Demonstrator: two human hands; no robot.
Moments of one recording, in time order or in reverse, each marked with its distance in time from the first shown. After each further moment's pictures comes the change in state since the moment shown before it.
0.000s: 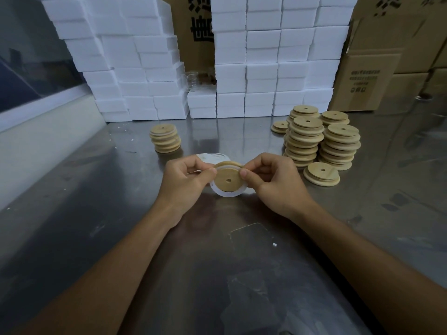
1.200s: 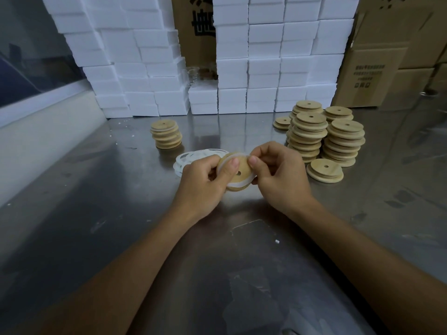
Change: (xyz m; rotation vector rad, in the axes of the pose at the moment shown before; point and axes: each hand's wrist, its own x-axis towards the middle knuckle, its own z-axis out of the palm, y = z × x) left_hand -0.004 -0.007 0.019 0.223 -0.140 0.230; right_hand -0.003 -0.004 0.006 0.016 0.121 -0.115
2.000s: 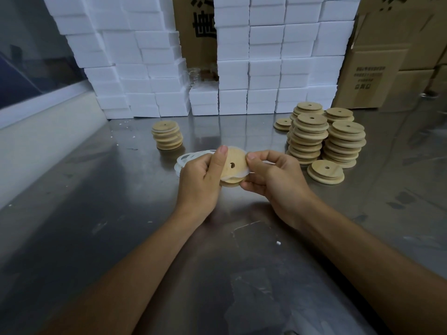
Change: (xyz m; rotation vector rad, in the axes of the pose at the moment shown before) left_hand 0.001 0.005 0.006 -0.171 0.179 -0.090; right_hand 0.002 -0.013 0.006 0.541 -0.049 0.470
